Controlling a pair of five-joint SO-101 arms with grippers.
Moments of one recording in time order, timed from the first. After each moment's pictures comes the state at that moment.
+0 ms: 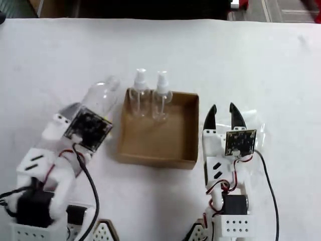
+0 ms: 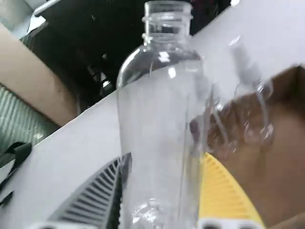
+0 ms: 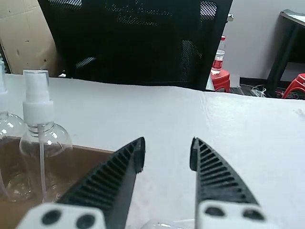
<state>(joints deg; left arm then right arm) 2.5 -77.2 47.9 65.5 -27.3 -4.5 -98.6 96.6 17.8 6.9</state>
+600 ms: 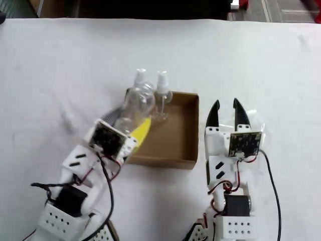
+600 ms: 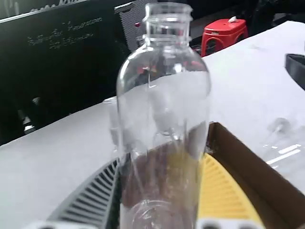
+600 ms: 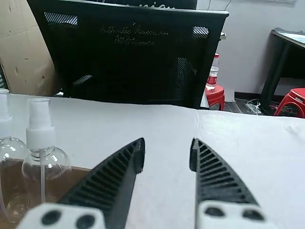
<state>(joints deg) 20.4 -86.2 79.7 31.7 -9.8 -4.0 -98.7 88.8 20.9 6.4</state>
